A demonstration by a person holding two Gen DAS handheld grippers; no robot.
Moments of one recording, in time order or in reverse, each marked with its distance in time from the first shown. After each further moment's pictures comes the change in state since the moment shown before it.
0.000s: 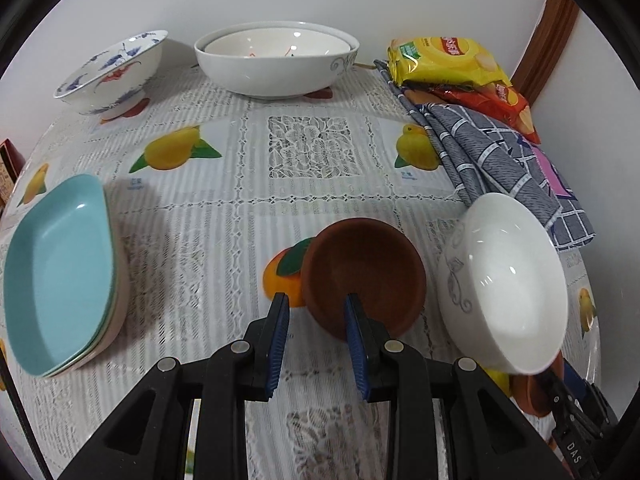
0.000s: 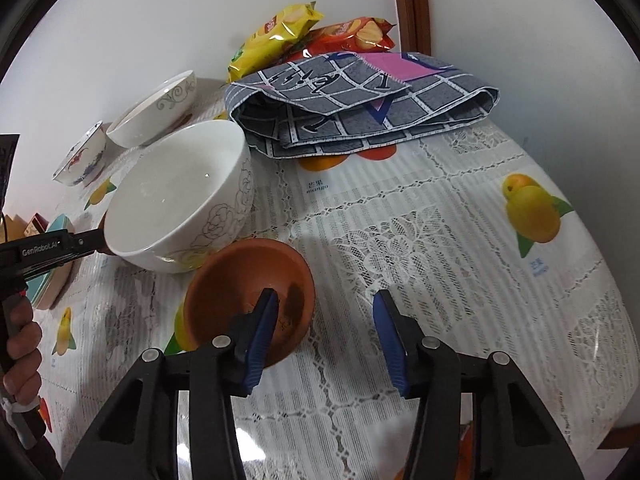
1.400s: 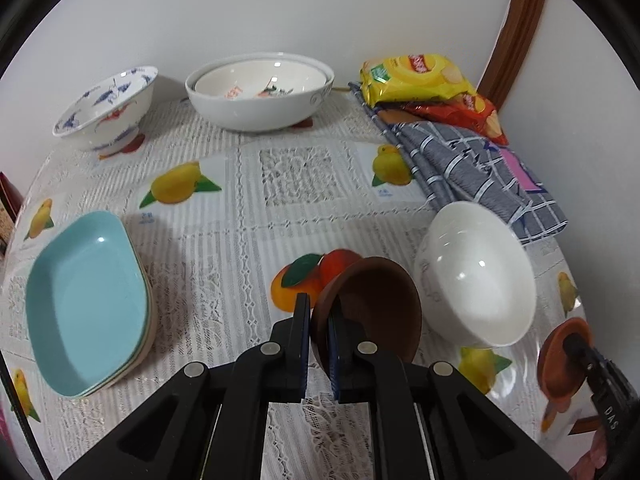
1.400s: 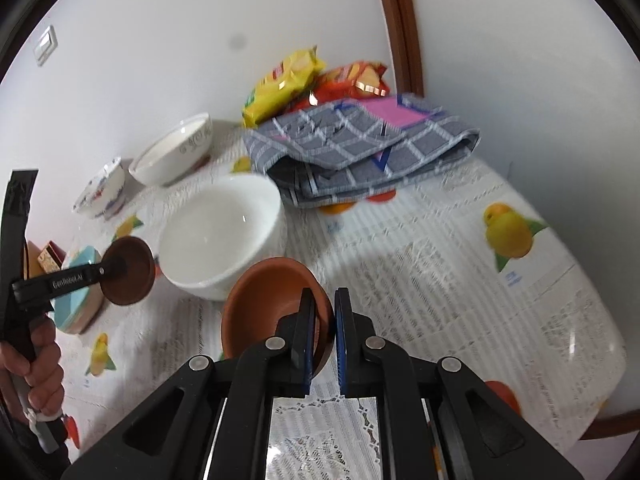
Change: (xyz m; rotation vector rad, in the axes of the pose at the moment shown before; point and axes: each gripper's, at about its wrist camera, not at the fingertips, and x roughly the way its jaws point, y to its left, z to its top) left arm -0.042 0.004 0.002 0.092 -0.071 -0.052; right arm -0.059 0.012 0.006 0.045 -0.120 0.017
